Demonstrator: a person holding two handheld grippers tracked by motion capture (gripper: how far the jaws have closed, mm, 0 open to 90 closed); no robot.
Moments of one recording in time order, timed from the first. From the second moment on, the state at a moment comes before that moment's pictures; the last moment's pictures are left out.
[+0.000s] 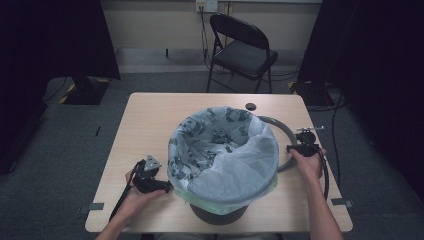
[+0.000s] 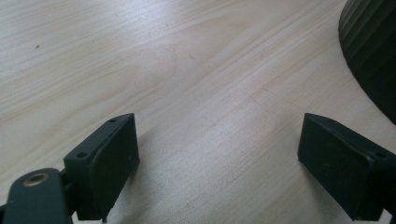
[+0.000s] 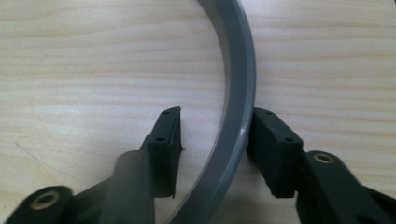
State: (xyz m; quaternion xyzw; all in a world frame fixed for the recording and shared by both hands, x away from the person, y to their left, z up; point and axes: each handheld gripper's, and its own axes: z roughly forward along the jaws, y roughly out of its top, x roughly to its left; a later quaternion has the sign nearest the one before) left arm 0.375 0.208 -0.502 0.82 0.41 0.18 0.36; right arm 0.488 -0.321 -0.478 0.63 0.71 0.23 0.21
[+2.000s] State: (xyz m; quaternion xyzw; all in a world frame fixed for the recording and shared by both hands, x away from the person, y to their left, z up) left arm 0.375 0.208 -0.501 0.82 0.41 0.18 0.36; right arm 0.499 -0.287 -0.399 0.65 0.60 0.38 0.27
